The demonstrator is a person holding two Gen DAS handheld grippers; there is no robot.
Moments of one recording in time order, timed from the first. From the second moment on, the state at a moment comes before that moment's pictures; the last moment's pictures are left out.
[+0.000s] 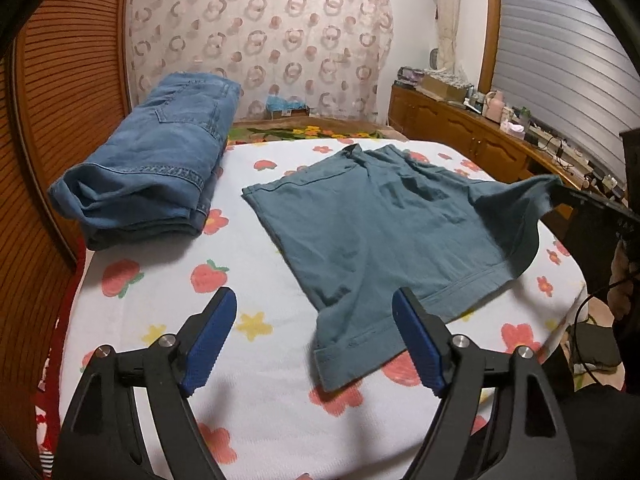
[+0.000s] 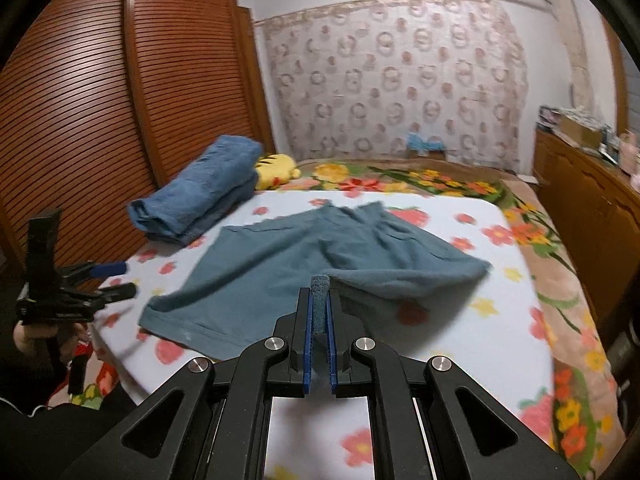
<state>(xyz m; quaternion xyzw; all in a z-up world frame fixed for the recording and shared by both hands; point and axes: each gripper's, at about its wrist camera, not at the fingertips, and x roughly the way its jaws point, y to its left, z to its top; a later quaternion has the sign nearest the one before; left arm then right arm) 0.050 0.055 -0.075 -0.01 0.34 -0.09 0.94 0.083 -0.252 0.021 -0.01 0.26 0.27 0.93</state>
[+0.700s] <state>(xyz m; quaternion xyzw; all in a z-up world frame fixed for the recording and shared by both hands) 0.056 0.088 -0.080 -0.03 0.33 -0.05 0.94 0.141 -0.167 -0.008 -0.04 0.30 0.41 0.86</state>
